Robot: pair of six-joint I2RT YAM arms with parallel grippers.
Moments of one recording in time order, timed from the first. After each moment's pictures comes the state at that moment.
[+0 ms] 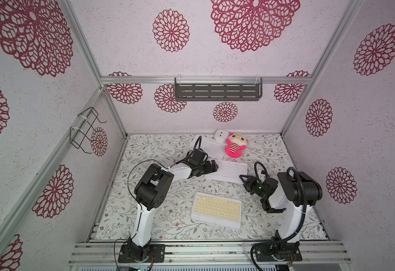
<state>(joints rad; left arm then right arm) -0.59 2.13 1.35 -0.04 0.23 -0.74 0.07 1.97 0.34 1.30 -0.58 1.20</state>
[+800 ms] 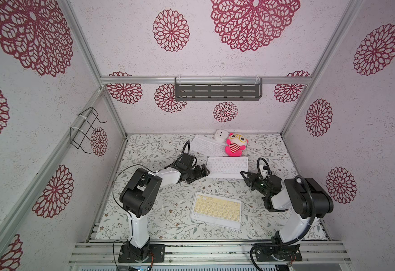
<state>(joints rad) -0.48 1.91 1.08 -0.04 0.36 -0.79 0.07 1.72 0.34 1.18 -0.61 1.22</state>
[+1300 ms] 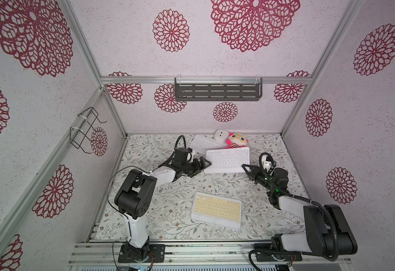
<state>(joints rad) -0.44 1.90 1.10 0.22 0.61 -0.88 0.10 1.35 0.42 0.76 -0.63 1.11</state>
